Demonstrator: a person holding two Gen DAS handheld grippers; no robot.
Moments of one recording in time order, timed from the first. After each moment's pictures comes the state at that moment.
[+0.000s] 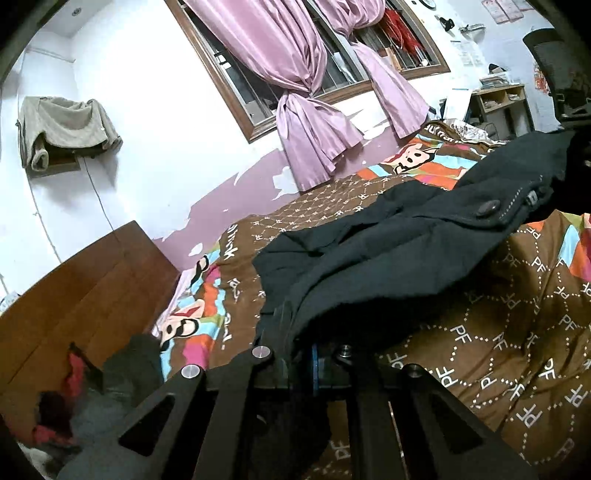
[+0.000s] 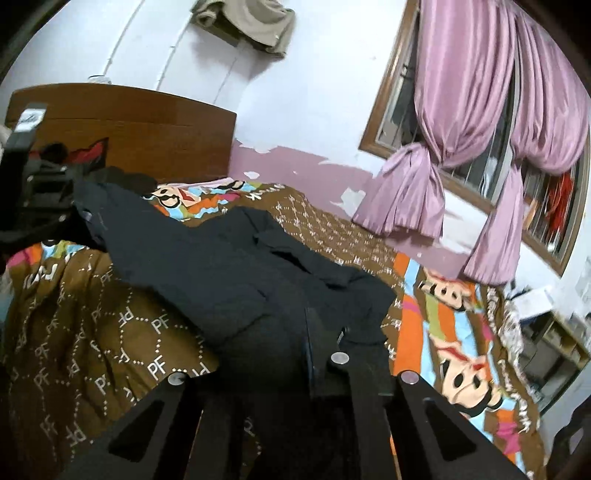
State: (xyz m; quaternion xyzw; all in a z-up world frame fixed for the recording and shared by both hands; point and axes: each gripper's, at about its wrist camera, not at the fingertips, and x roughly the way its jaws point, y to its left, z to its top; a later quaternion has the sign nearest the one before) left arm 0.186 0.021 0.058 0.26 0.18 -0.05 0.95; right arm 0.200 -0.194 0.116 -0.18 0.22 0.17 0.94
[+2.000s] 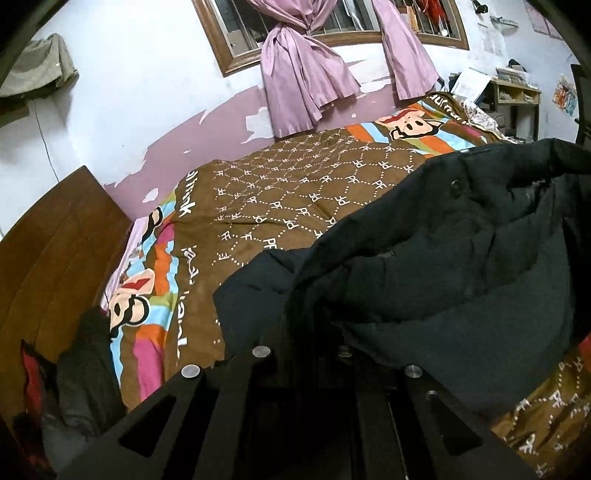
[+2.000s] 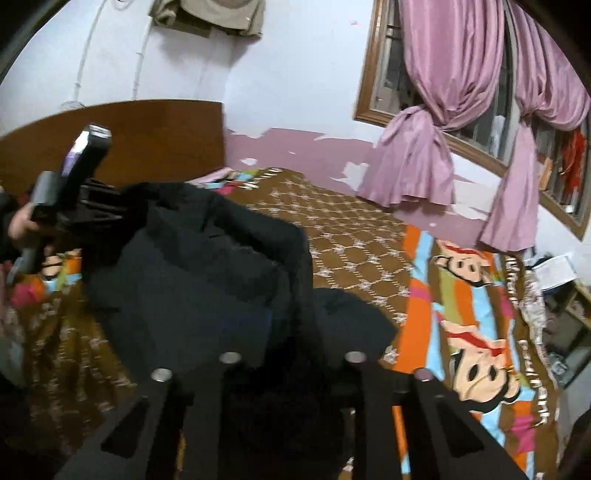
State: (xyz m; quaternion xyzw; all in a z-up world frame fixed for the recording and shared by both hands) left arm 0.371 0.008 0.084 0.20 0.33 -0.09 0.92; right arm 0.304 -0.240 0.135 -0.12 0.29 0.16 0.93
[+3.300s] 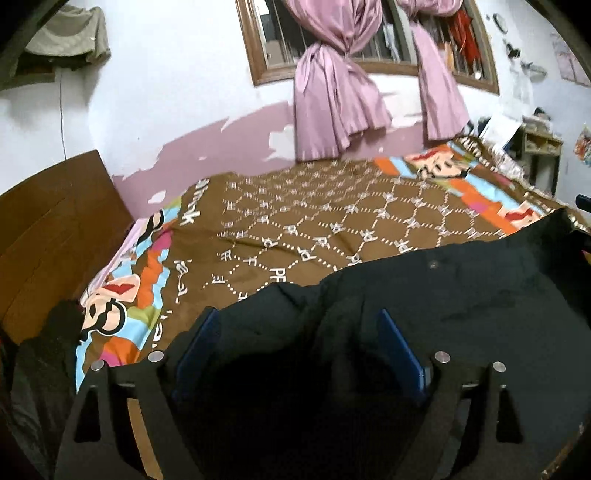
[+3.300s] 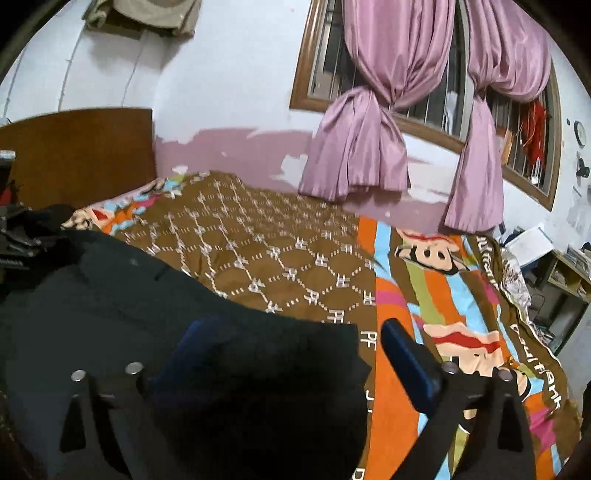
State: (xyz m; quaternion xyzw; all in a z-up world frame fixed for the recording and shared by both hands) left arm 0.436 0.041 0.052 0.12 0.27 -0.08 0.95; right arm 0.406 -0.263 0.076 -0.08 0.26 0.08 0.96
